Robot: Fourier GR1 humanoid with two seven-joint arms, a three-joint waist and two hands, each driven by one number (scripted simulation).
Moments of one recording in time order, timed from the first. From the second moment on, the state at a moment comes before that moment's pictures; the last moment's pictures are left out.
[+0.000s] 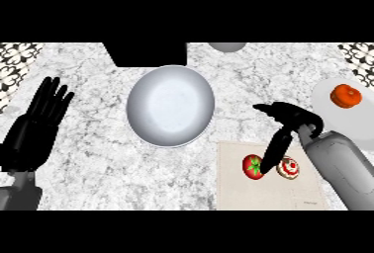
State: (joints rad) left arm -0.11 0.39 0.00 -1.58 0.48 0.04 -0.02; right arm -0.52 -0.45 0.37 -1.41 -0.04 0.48 1.01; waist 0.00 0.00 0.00
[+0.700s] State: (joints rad) left arm -0.12 0.34 0.04 -1.61 0.43 0.03 0.02; right arm -0.30 -0.39 0.40 -1.53 0.27 0.41 0.91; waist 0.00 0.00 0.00
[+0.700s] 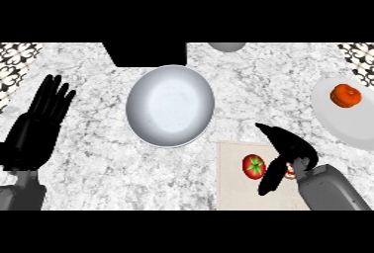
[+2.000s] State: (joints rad) left arm -0.14 0.25 0.12 -1.57 0.34 -0.06 0.04; right arm -0.35 -0.25 0.36 -1.26 0.60 0.53 0.67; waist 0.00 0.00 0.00
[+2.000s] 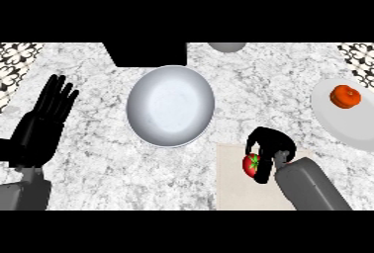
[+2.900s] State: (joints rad) left arm -0.20 0.22 0.08 -1.55 0.32 -0.07 0.05; right arm -0.61 -0.01 0.99 -1.39 0.63 0.12 1.00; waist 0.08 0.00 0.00
